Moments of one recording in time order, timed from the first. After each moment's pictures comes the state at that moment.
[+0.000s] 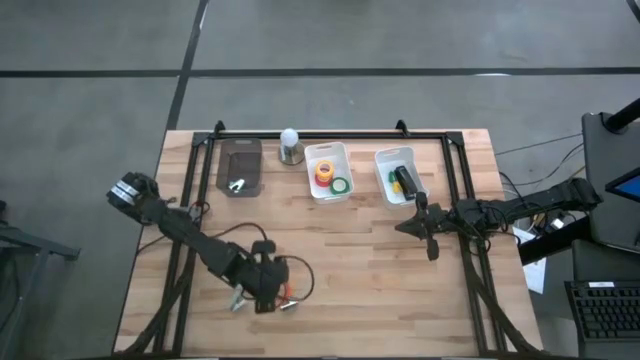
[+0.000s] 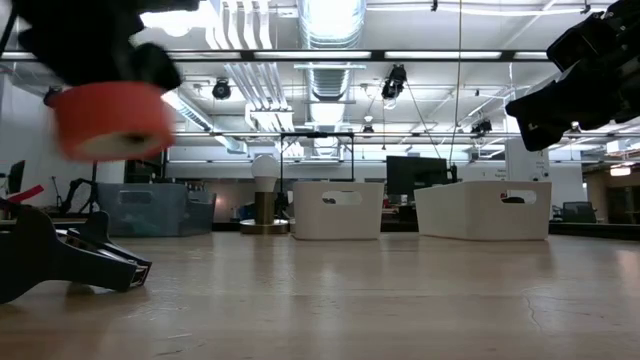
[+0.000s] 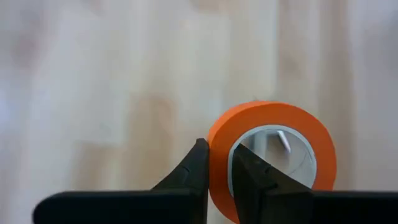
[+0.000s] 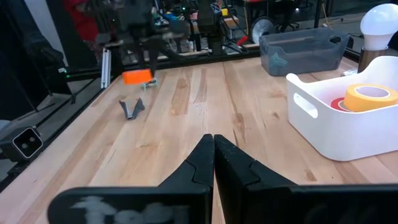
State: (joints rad) left arm -0.57 1.54 1.03 -0.57 -0.24 -0.62; right arm 0.18 0.42 0.01 0.27 0.10 0.20
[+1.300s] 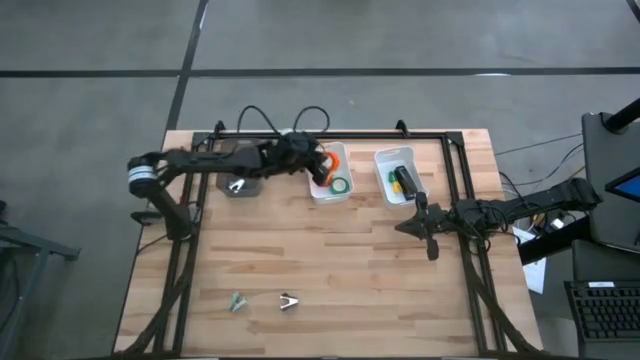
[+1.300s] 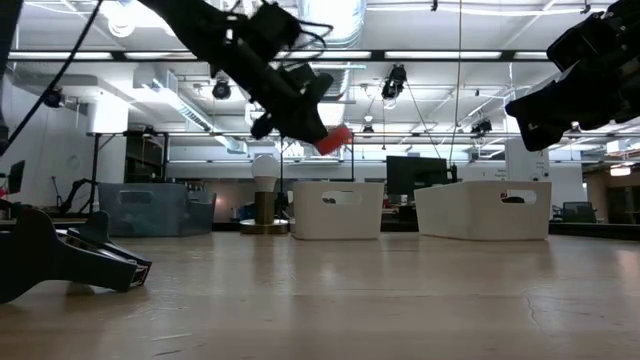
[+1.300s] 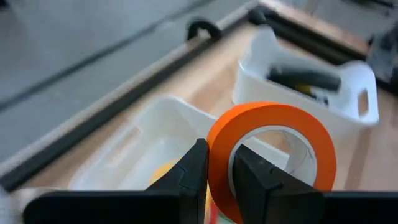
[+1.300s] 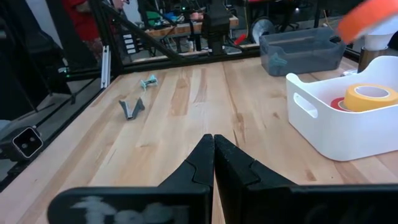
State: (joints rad) left arm 0.33 1.60 1.12 -0.02 -0.20 -0.28; right arm 0.18 0.42 0.01 0.27 0.10 0.20
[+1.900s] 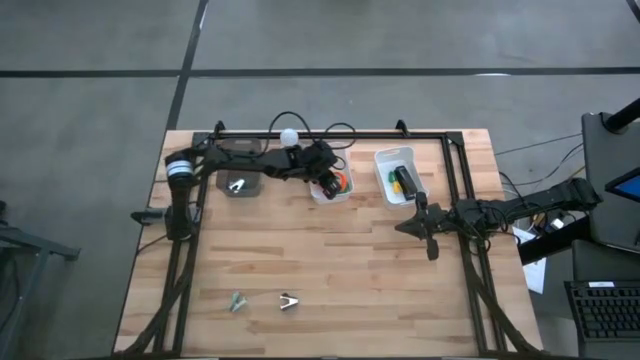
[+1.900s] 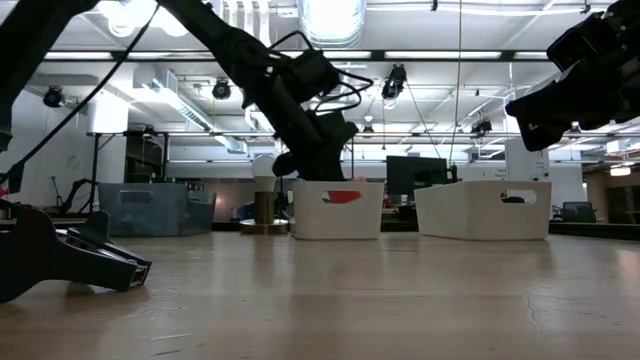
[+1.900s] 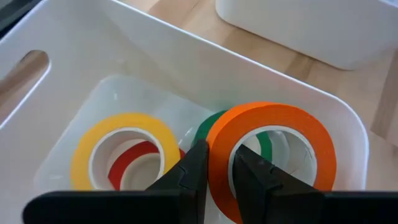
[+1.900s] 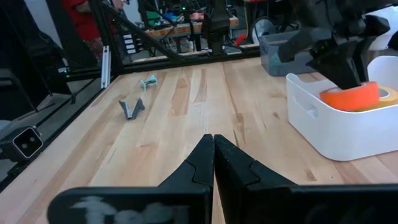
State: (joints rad) left arm 0.33 1.90 1.32 -0.21 -0.06 -0.26; right arm 0.18 0.42 0.01 0.27 0.10 0.20
